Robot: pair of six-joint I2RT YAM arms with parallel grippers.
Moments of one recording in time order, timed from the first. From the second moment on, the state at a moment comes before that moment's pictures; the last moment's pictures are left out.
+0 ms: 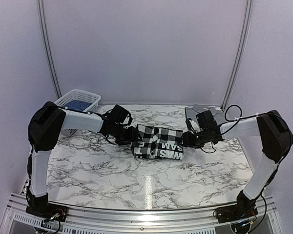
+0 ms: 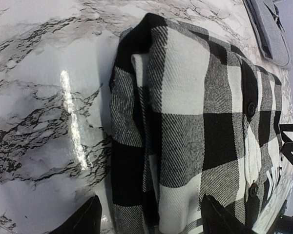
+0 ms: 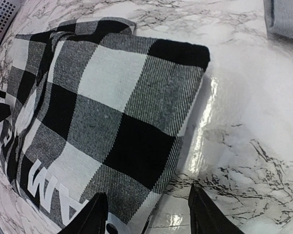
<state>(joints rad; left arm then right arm) -0.66 2.14 1.44 -0.21 0.25 -0.64 0.40 1.72 0.92 -0.09 -0.27 0.36</state>
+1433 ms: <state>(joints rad) -0.61 1.98 1.25 -0.24 0.27 -0.79 0.60 1.81 0.93 0.00 -0.26 0.49</state>
